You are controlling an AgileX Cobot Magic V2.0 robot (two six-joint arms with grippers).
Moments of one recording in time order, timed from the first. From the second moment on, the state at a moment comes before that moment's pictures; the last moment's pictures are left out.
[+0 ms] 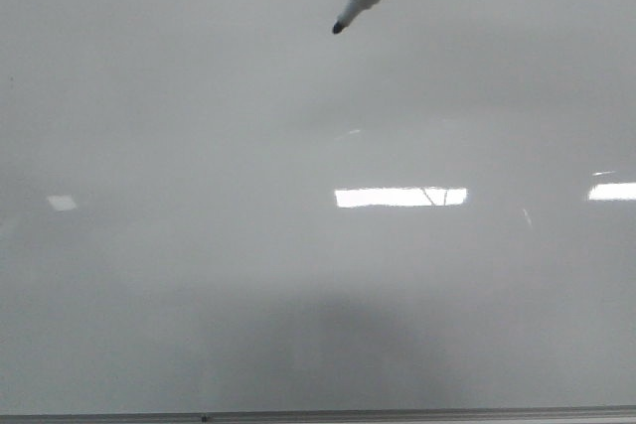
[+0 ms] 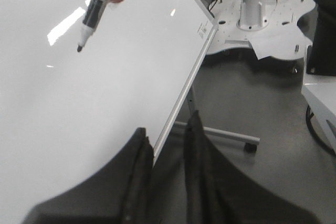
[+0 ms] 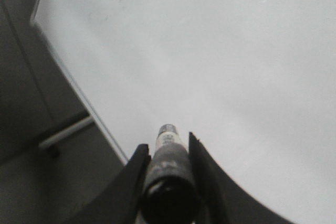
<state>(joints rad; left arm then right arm) -1.16 0.53 -0.46 0.22 0.36 -0.02 0.56 0.88 -0.78 0.59 0.43 -0.68</state>
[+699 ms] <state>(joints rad) -1.16 0.30 -0.37 0.22 0.37 -0.05 0.58 1.20 -0.83 0.75 0.21 -0.67</state>
